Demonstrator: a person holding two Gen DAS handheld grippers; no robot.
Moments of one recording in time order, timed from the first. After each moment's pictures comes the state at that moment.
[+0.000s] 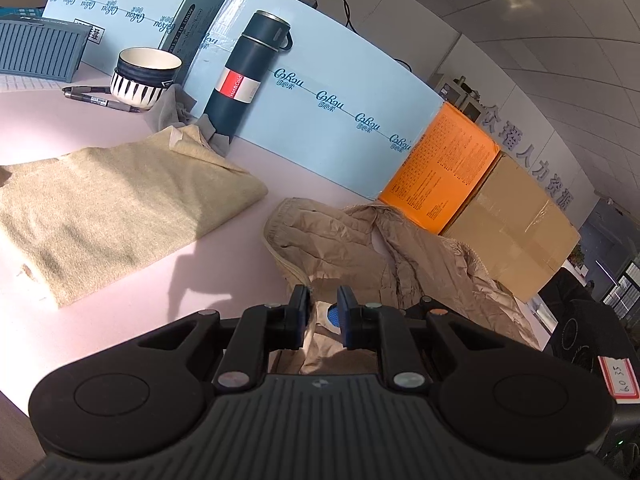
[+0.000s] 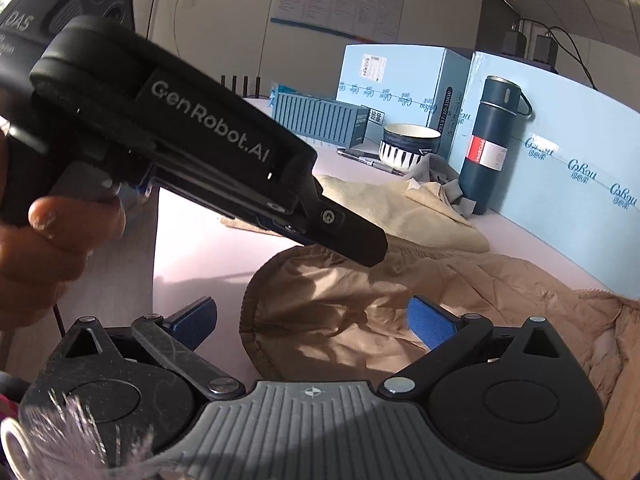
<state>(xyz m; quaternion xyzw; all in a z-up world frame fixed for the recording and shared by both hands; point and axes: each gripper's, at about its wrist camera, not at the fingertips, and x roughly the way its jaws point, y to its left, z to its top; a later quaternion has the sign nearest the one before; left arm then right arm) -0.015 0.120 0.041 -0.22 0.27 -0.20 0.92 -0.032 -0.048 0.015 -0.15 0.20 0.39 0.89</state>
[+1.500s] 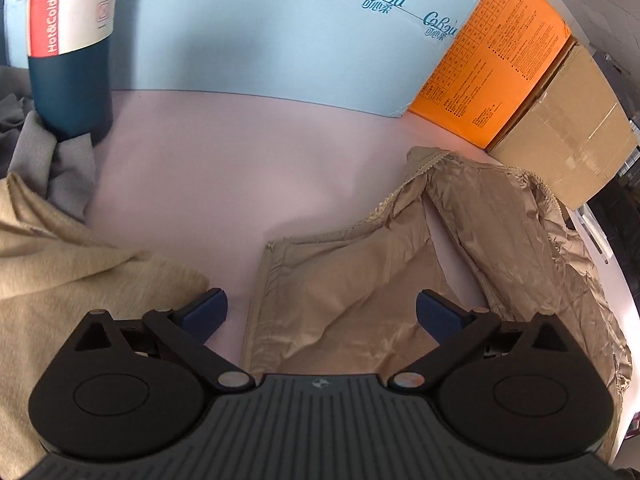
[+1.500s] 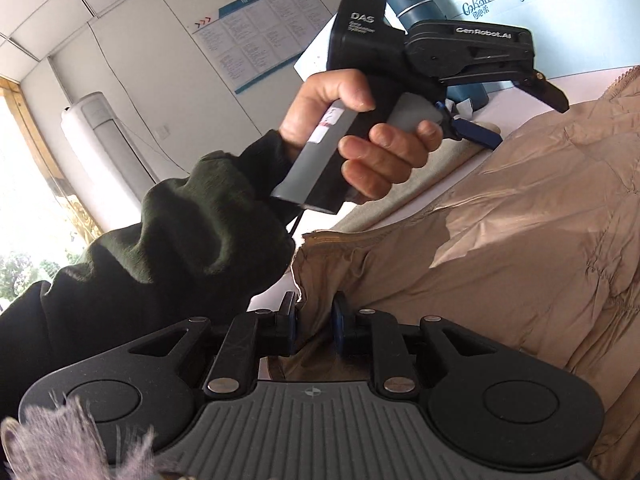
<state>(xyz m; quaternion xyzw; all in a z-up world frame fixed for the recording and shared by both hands) 0.266 0.014 0.012 -0.05 0.44 -0.28 0.85 0.016 -0.116 -0.005 0.18 0.29 0.45 0.82</state>
